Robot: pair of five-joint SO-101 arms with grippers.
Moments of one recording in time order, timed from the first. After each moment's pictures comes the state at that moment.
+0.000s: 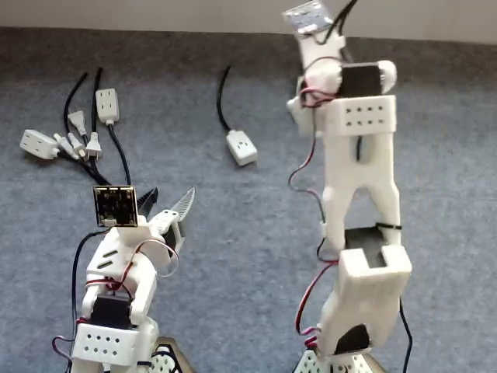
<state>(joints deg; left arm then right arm) 1.2 -96.7 94.0 35.5 10.8 -11.9 19.7 -48.0 98.8 19.3</state>
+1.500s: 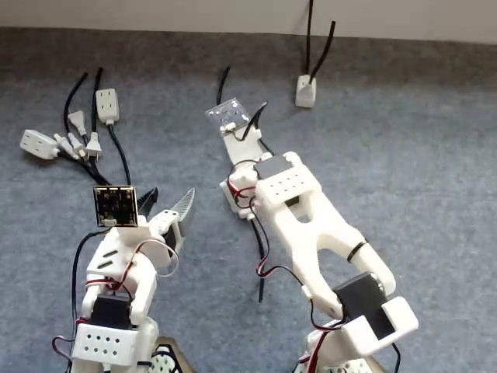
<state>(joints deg) 1.2 -96.7 94.0 35.5 10.8 -31.5 -0.9 21.8 51.7 6.8</state>
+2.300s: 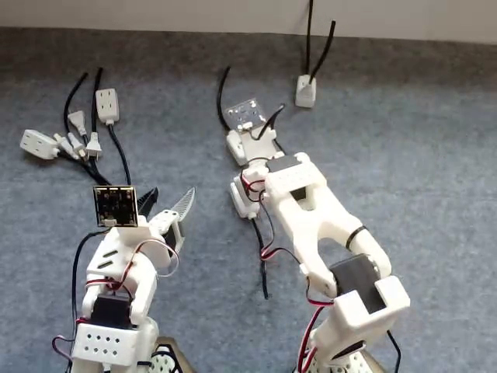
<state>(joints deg) 1.2 -96.7 94.0 35.5 10.8 -26.4 7.8 22.7 43.1 7.8</state>
